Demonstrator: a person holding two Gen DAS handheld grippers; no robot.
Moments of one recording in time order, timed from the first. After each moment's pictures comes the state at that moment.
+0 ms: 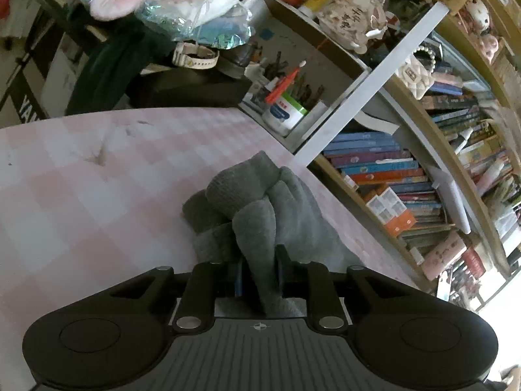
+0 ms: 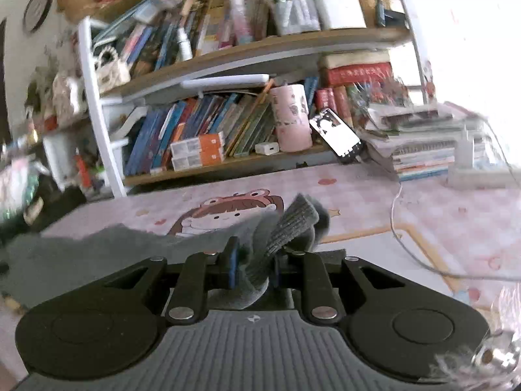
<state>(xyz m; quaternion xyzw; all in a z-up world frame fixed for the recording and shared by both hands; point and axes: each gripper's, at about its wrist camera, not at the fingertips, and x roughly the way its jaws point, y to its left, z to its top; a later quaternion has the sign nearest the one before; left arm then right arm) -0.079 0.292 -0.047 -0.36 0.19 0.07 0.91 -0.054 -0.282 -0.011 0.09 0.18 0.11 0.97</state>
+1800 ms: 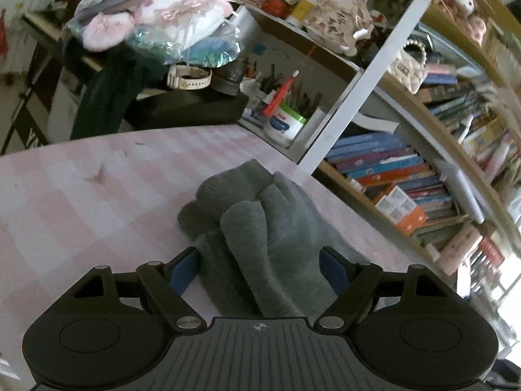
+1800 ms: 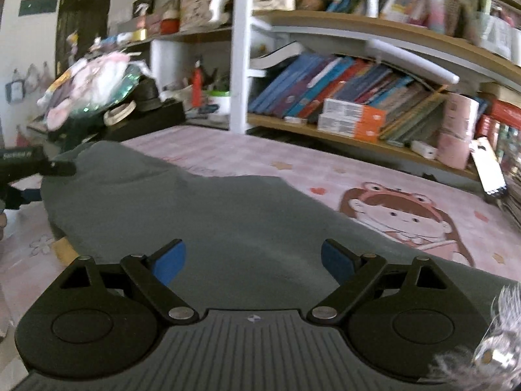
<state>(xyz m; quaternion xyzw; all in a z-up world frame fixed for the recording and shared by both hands) -0.082 0.272 -0.039 -0.32 0.17 0.10 0.93 -0.025 -0.067 -0.020 -0.09 0.21 0.27 0.93</state>
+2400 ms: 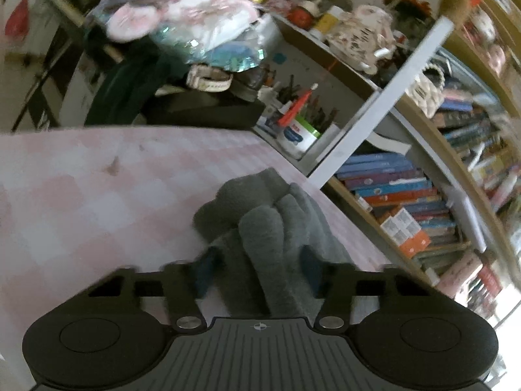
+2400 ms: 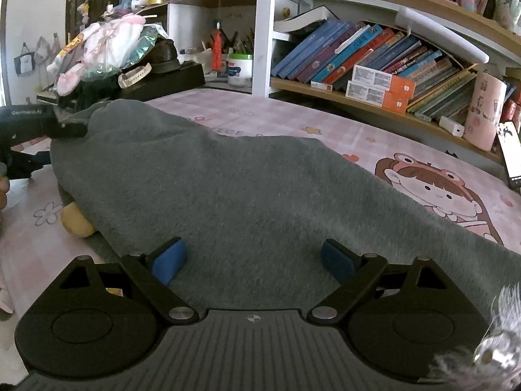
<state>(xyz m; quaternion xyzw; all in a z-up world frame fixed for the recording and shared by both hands) -0.083 0.280 -0.050 -0.38 0.15 0.12 0.91 -0.020 -0.043 -0.041 -0.11 0.27 0.29 0.91</state>
